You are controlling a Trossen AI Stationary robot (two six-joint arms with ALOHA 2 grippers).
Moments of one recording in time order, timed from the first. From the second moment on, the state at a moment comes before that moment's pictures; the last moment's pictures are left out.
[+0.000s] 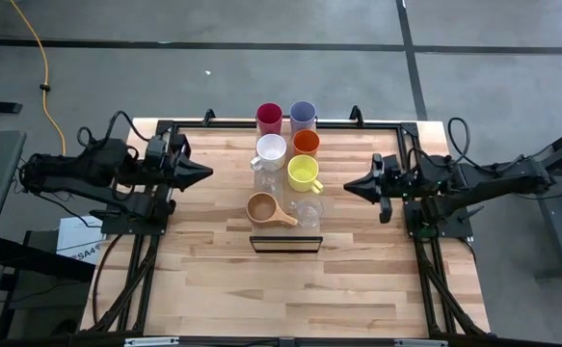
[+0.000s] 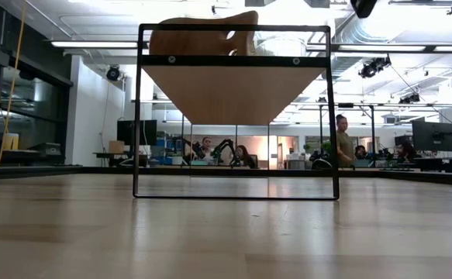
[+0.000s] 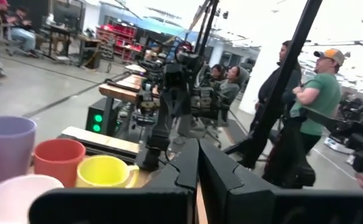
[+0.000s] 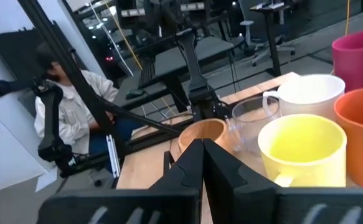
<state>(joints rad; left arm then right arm) -0.02 0.68 0.90 -0.15 -0.14 -0.25 0.15 0.75 0.75 -0.09 0.15 0.37</state>
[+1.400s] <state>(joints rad) -0.02 0.57 0.65 0.11 -0.17 -0.34 -0.21 0.60 0.75 -0.16 -0.18 0.21</state>
